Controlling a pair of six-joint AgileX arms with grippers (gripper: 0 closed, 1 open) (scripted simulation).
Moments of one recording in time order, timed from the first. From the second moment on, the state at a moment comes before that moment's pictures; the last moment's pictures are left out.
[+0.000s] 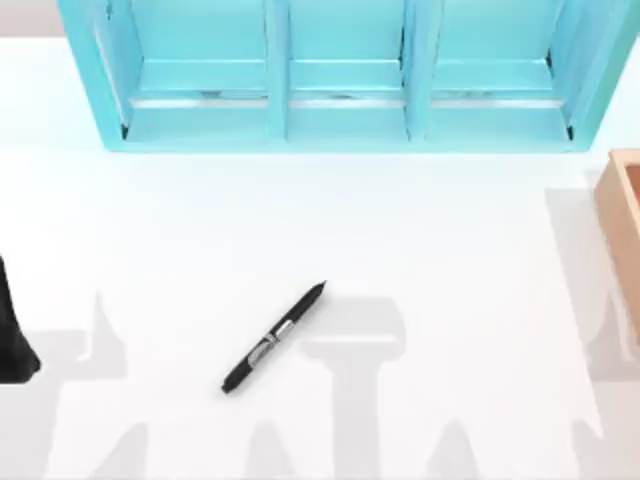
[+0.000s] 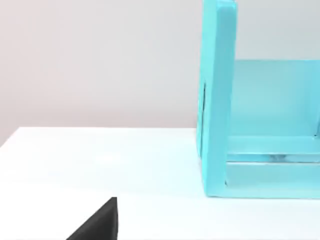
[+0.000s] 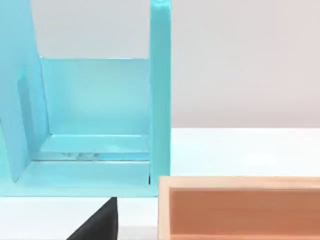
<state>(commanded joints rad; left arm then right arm) 0.00 0.00 0.00 0.00 0.00 0.00 0.00 0.00 0.00 0.00 0.00 0.00</state>
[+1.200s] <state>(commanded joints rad) 0.00 0.00 0.00 0.00 0.00 0.00 0.46 1.21 0.97 -0.71 -0.02 0.84</state>
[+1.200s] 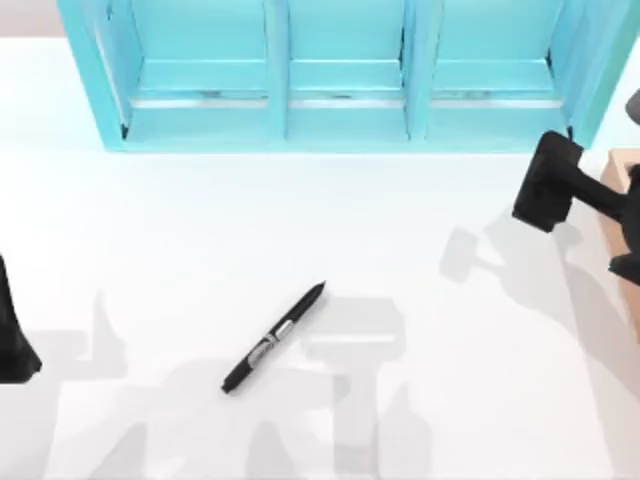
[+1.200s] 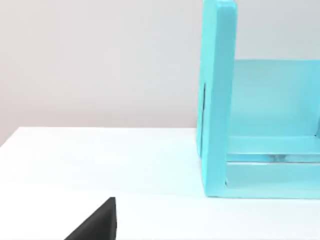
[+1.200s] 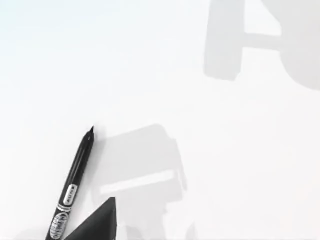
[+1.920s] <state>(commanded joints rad) 0.00 0.00 0.00 0.00 0.00 0.00 0.80 2.21 1.90 -1.18 0.00 1.45</state>
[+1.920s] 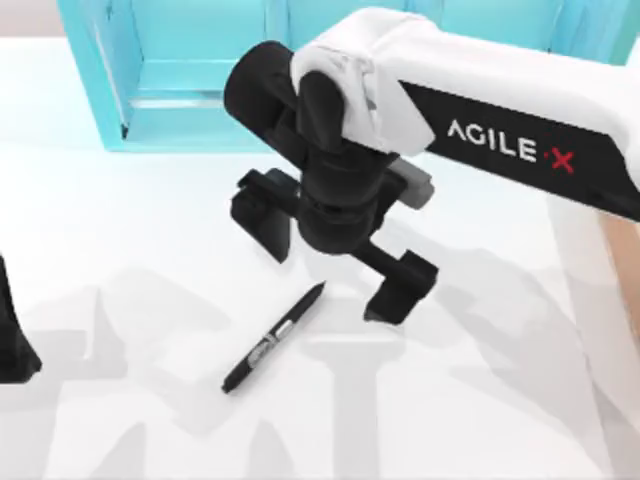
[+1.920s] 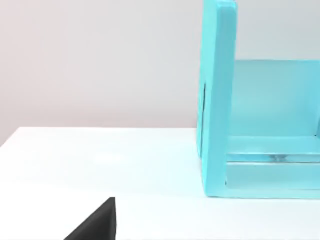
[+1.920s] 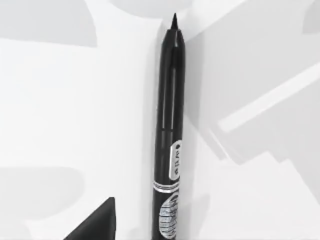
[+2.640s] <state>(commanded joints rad) 0.00 0.00 0.00 0.00 0.00 0.00 0.85 2.34 2.06 -1.20 0.00 1.53</state>
